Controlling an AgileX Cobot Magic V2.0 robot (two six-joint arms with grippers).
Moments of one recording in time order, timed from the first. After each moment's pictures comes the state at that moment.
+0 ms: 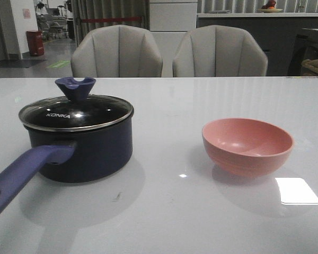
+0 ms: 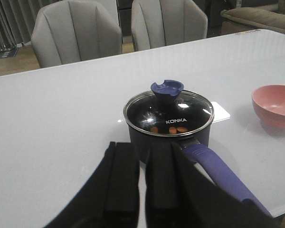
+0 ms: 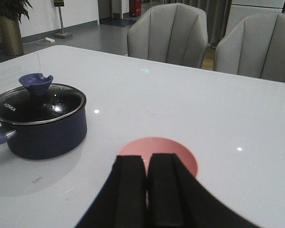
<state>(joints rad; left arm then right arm) -0.36 -0.01 -0.42 0.04 0.69 0.02 0.40 0.25 -0.22 0.27 0.14 -0.23</state>
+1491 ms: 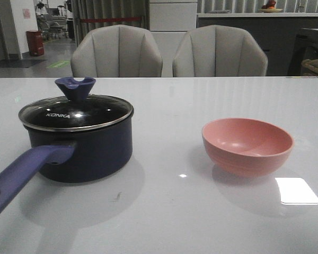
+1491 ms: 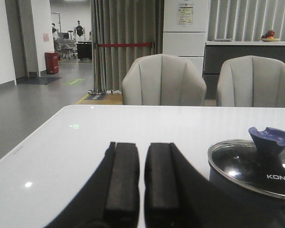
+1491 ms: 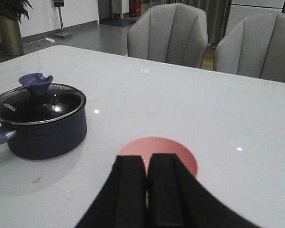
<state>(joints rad) 0.00 -0.01 0.00 -0.05 0.00 0.02 0.40 0.25 -0.22 0.27 0.14 -0.23</state>
